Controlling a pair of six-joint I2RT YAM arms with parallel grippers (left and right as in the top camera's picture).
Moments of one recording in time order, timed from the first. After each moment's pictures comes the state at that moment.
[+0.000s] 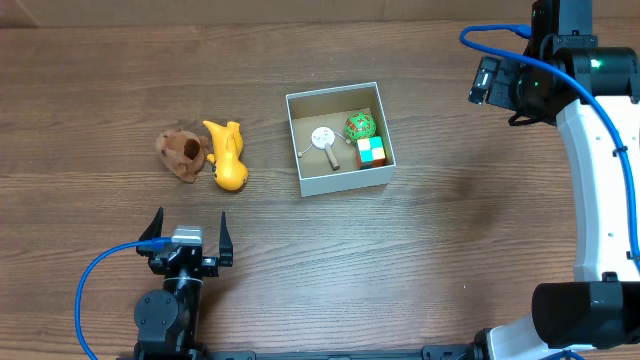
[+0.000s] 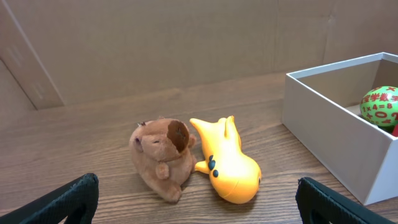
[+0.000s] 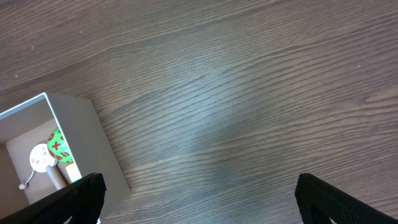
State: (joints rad) left arm -0.06 0.02 0.02 -0.10 -0.04 0.13; right arm -0.01 1.71 1.87 -1.25 0.08 0.28
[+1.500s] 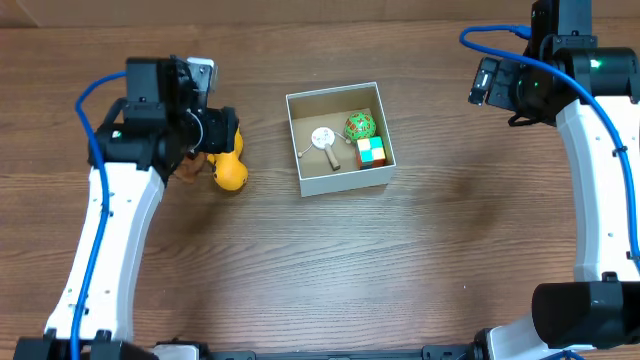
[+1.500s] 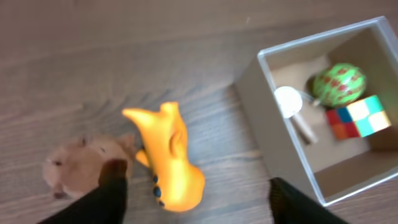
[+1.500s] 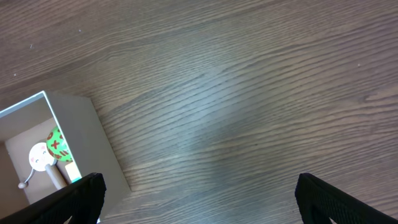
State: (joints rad) left arm -0.06 1.50 1.37 -0.81 0.16 0.01; right arm -0.01 1.71 1.86 -1.25 0.08 0.28
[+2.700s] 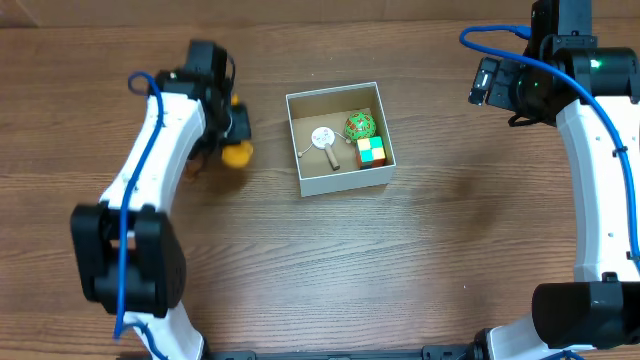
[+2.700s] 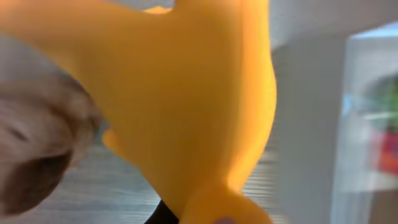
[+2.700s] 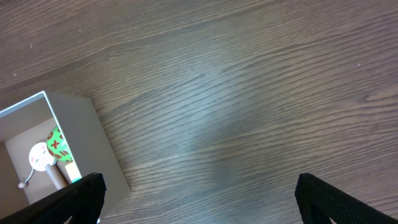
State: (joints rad) left arm -0.15 1.90 1.67 -1.03 0.06 -0.29; right arm -0.01 1.71 1.86 -1.25 0.08 0.28
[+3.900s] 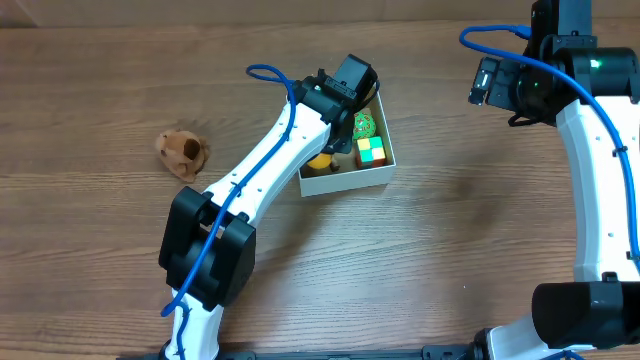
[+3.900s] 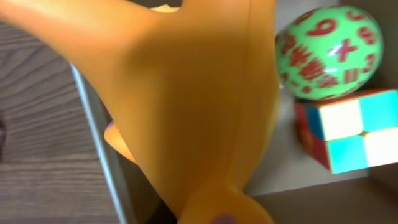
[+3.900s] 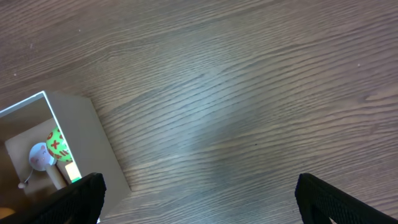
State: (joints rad) left arm -0.59 2.10 1.86 -1.08 -0.25 -0.47; right arm -0.01 1.71 1.86 -1.25 0.08 0.28
